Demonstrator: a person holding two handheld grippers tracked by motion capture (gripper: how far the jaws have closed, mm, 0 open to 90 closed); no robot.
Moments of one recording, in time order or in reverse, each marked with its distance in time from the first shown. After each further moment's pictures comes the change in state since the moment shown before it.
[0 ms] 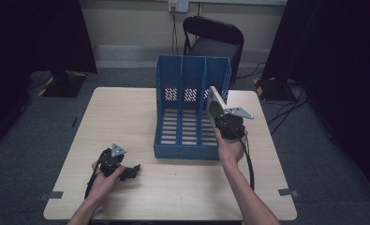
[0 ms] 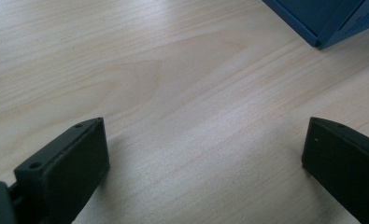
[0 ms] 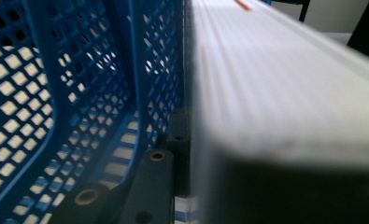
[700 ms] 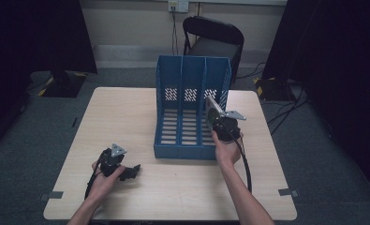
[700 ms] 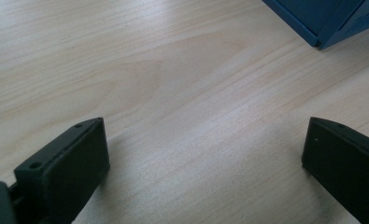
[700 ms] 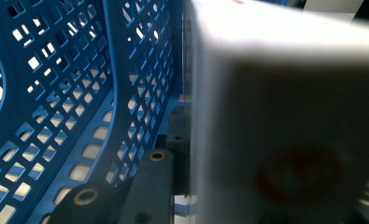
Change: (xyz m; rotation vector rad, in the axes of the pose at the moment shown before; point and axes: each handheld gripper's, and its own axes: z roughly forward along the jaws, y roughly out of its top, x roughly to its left) left arm 0.000 0.000 0.000 0.000 0.000 0.000; right arm -0.001 -0.020 0.030 0.075 -0.020 -0.017
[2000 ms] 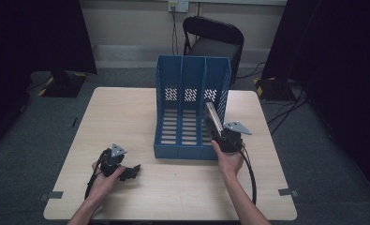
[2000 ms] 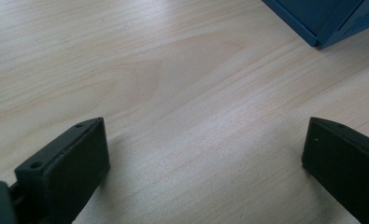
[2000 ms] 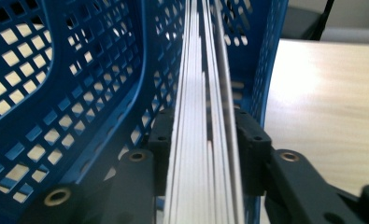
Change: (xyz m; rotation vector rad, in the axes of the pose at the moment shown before) left arm 0.000 0.000 0.000 0.002 0.000 0.005; right arm -0.004 -0.033 -0.019 -0.101 0.092 -0.012
